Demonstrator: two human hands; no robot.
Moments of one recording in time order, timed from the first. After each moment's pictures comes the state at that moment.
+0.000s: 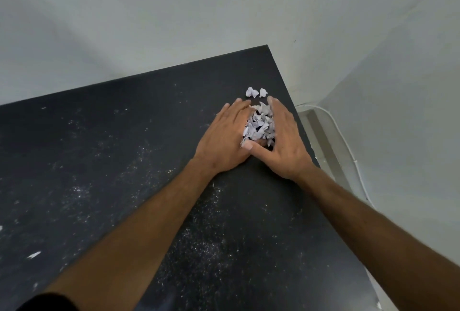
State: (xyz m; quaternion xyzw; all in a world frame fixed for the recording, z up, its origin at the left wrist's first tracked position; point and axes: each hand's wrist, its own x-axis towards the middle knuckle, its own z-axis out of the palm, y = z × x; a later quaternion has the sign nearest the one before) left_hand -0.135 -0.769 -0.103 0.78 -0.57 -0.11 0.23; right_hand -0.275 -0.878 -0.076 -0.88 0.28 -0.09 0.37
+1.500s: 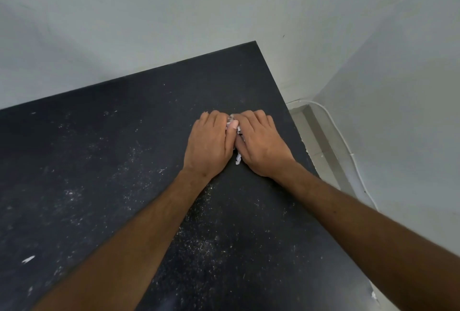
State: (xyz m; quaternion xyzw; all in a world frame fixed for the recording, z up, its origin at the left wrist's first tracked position) left_hand -0.151 -0.756 -0.099 0.85 -0.47 -0.02 0.25; right_hand -0.262 -0.868 -0.096 -0.97 0.15 -0.11 0.15
